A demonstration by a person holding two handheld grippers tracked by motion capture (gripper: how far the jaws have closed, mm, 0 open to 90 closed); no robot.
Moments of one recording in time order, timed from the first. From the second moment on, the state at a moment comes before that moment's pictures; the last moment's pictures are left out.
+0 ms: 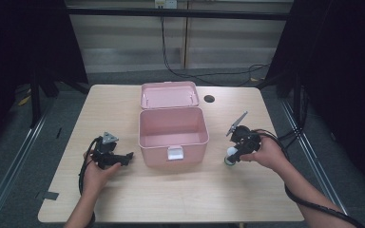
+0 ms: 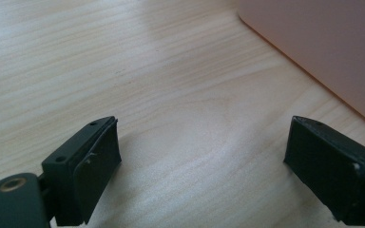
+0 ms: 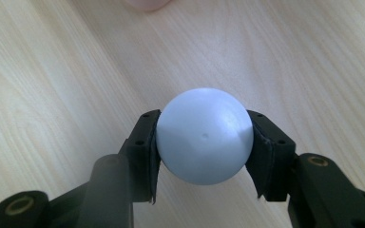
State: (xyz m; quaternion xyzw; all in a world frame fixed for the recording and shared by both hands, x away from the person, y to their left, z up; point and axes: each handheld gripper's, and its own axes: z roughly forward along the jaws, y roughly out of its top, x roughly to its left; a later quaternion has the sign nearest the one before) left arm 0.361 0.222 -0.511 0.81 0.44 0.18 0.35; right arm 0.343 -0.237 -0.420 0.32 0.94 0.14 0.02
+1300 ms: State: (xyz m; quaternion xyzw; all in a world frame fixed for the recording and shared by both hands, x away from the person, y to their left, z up) left arm 0.361 0.222 -0.511 0.81 0.44 0.18 0.35; right arm 0.362 -0.220 -0.344 0.31 0.94 0.13 0.02
